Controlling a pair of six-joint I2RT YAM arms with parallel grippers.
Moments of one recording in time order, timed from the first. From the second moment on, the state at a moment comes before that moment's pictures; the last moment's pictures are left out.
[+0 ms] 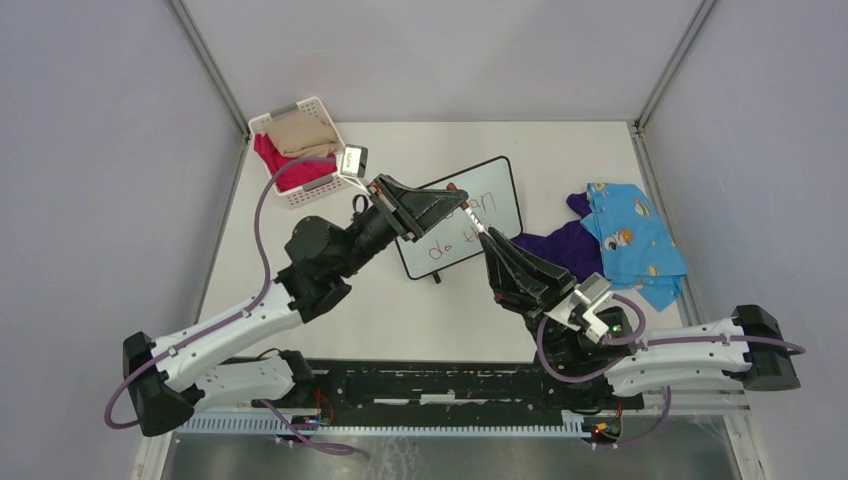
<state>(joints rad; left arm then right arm) -0.95 1.03 0.94 0.55 0.05 -1.10 1.54 0.92 0.56 1.37 0.60 -0.65</state>
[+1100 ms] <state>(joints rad) -1.11 1.03 0.89 0.62 -0.22 -1.07 1.49 0.97 0.56 1.42 0.60 -0.61</state>
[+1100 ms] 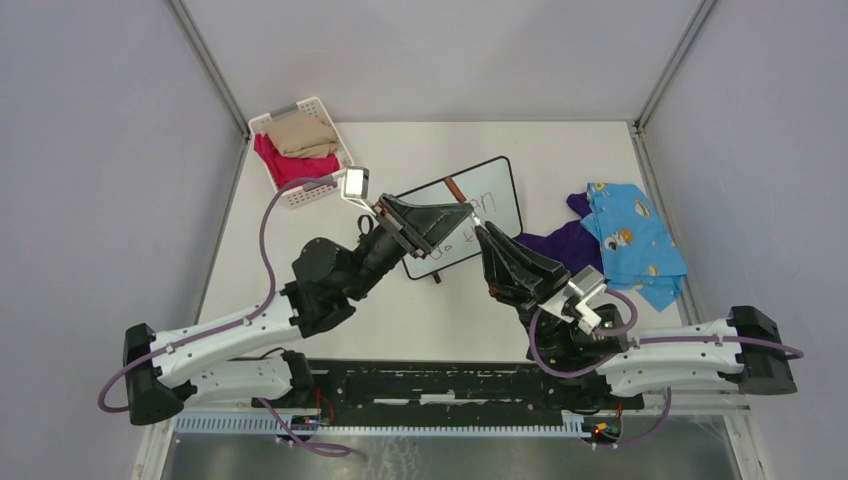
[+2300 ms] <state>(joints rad) -0.98 0.99 0.89 0.53 -0.02 -1.06 1.47 0.95 0.57 1.26 0.57 -0.54</state>
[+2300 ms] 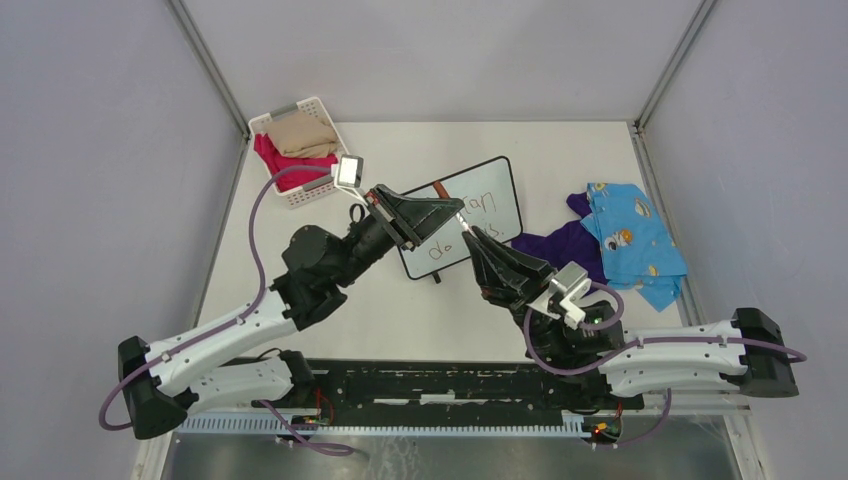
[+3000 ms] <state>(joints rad) -0.94 0.74 1.05 -0.35 -0.42 -0.68 1.47 0.64 0.50 0.69 0.67 -0.42</state>
